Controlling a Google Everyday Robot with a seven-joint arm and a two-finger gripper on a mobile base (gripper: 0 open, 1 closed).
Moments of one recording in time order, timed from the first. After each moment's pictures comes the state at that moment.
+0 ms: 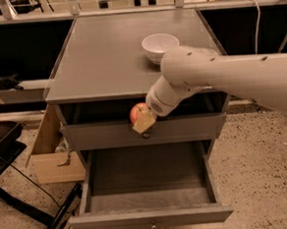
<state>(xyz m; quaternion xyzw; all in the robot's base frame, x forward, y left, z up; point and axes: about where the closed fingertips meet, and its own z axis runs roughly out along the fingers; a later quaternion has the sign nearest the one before) 0.601 -0.010 0.738 -0.48 0.84 0.10 0.24</state>
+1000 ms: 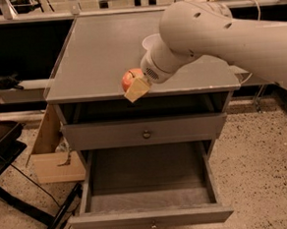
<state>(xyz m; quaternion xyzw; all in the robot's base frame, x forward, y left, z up) 0.631 -0.006 0.854 -0.46 0.82 0.06 0.33</state>
